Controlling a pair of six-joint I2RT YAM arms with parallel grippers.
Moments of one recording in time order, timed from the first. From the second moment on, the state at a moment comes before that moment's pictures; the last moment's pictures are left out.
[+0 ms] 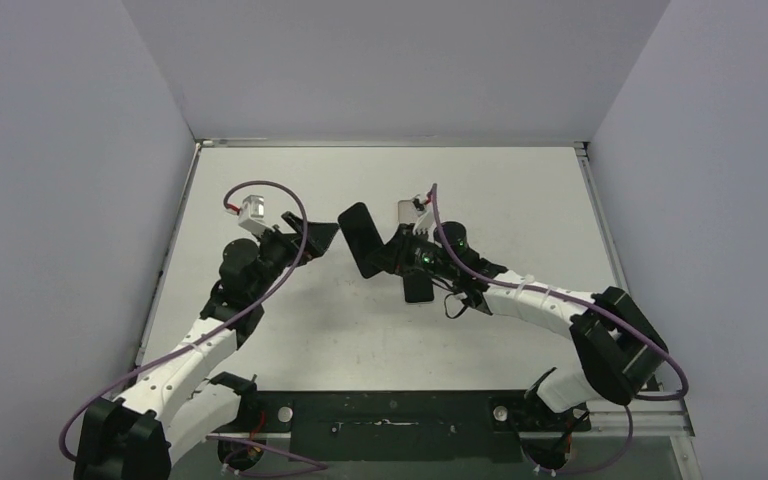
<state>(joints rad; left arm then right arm) -0.37 0.94 0.49 0.35 0.09 -0.86 0.74 1.49 0.78 0.42 -0.29 0.70</state>
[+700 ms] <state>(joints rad) -0.36 1.24 0.51 0.95 0.52 -1.05 0.61 1.31 0.60 0.80 -0.48 0.97</state>
